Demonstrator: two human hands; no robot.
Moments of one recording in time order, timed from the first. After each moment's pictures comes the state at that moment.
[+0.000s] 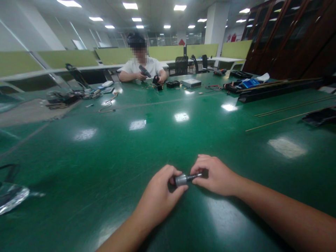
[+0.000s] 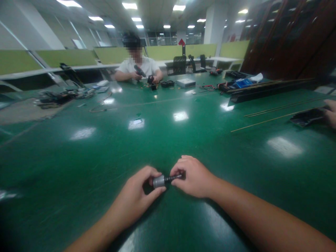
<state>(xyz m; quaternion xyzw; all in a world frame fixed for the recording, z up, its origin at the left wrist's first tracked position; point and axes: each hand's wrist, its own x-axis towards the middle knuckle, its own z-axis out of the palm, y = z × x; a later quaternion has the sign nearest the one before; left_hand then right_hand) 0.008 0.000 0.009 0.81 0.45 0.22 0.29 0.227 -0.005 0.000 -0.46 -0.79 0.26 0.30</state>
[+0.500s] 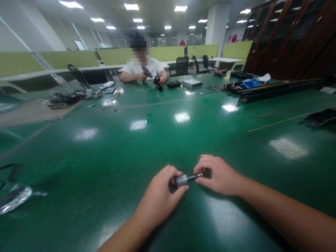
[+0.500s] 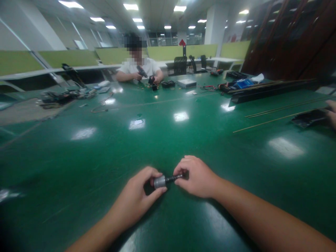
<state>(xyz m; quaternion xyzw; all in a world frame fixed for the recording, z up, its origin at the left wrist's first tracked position) 0.008 -0.001 0.011 0.81 0.45 0.22 0.30 0.233 -0.006 0.001 -0.47 -0.79 0.25 0.29</state>
